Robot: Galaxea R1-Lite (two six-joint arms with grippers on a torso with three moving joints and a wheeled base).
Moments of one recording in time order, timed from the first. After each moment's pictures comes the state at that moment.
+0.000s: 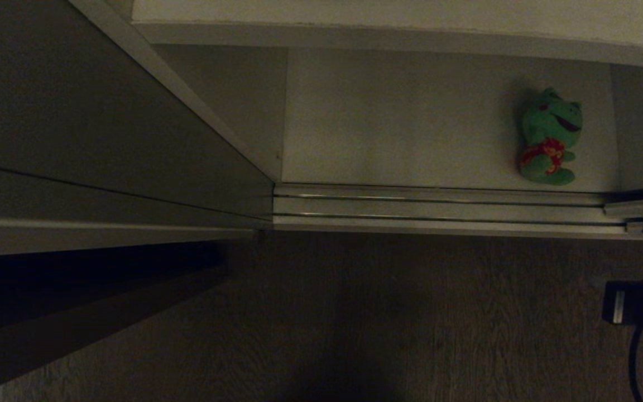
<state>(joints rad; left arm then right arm) -0.01 0.00 -0.05 0.12 -0.02 0.06 -0.09 1.40 -0.41 -0.63 -0.04 0.00</state>
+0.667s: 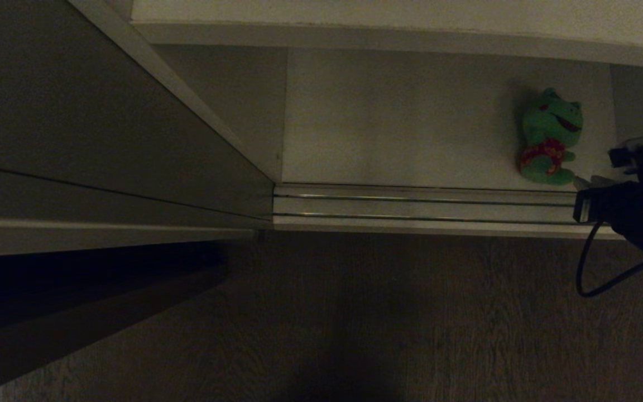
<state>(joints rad) -0.01 0.00 -0.05 0.12 -0.02 0.06 -0.14 1.77 -0.77 -1.07 -0.04 -0.22</state>
